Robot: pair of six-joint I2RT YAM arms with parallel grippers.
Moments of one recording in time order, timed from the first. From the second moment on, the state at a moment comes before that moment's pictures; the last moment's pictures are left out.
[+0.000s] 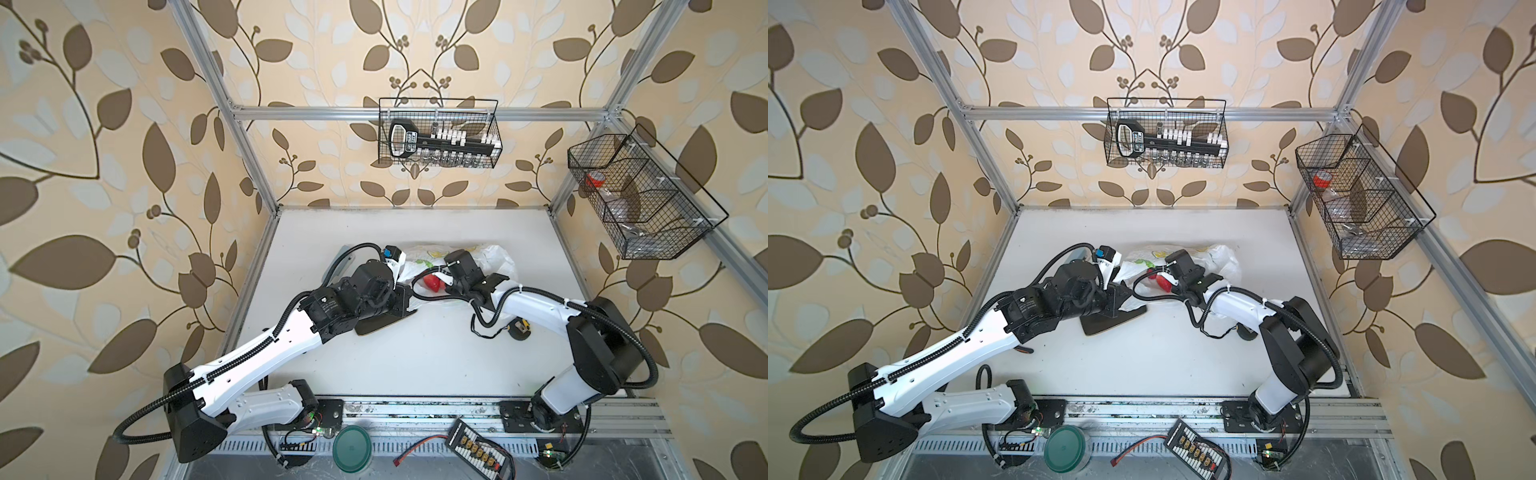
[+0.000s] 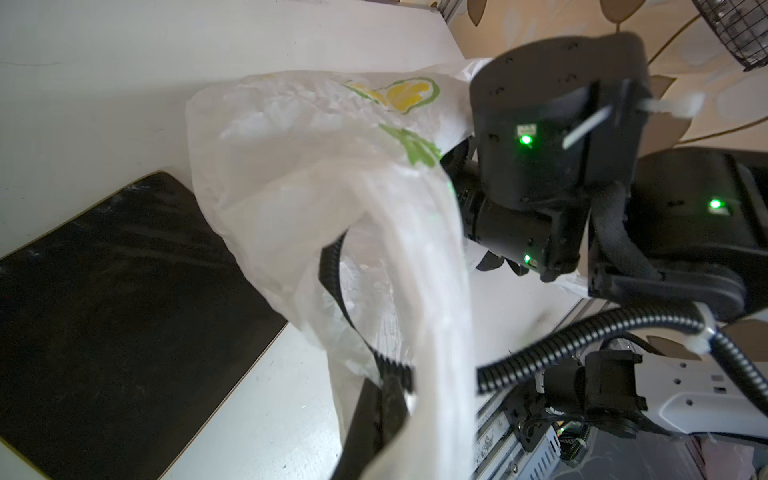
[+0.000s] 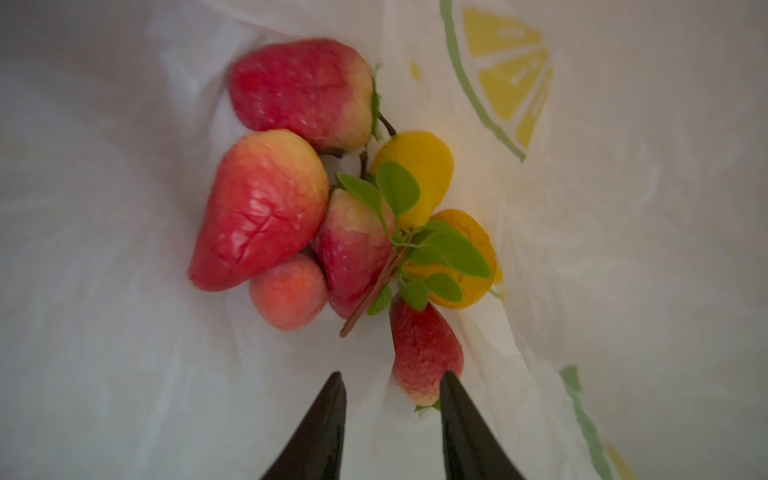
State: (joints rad) left arm -0.85 1.12 1.05 -0.56 0.02 -0.57; right arm 0.59 1.65 1.02 -0.26 0.47 -0.62
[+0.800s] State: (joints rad) left arm -0.85 1.22 1.04 -0.69 0.22 -0.45; right arm 0.53 1.72 1.10 -0.39 0.16 0.58
